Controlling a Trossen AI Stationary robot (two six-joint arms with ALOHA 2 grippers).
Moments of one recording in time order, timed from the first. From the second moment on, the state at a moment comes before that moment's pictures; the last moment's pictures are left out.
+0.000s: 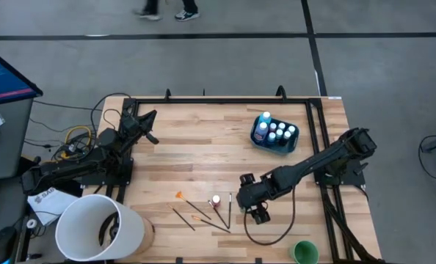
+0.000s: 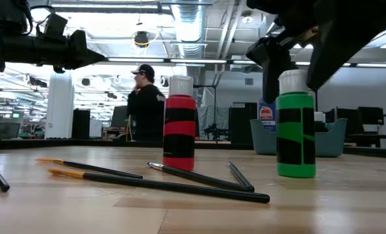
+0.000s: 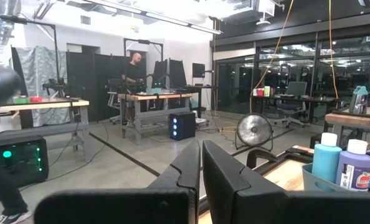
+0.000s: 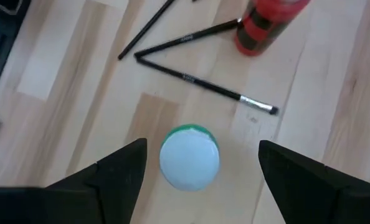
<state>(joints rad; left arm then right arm) 0.48 0.36 0.01 0.59 -0.37 0.07 0.41 1.71 1.16 -0.55 0.00 0.09</state>
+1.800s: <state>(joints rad) 0.48 0.36 0.01 0.59 -0.37 0.07 0.09 1.00 0.89 -1.20 0.54 0.90</state>
